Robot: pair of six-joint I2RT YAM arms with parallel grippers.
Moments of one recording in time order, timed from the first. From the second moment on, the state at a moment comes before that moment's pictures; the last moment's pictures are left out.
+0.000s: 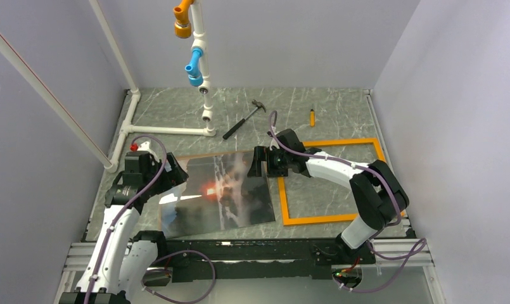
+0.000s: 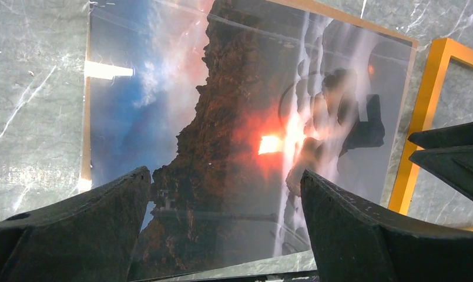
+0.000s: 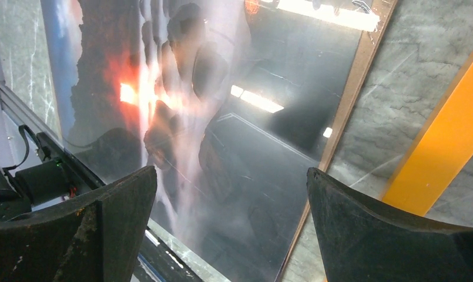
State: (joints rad) left arm -0.03 0.73 0.66 -0.71 0.14 -0.49; right arm 0.60 1.61 0.90 -0.13 -0.35 0.56
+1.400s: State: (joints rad) left arm -0.47 0.81 0.61 -0.55 0.12 -0.65; right arm 0.97 1.21 0.53 -0.35 -0.20 0.93
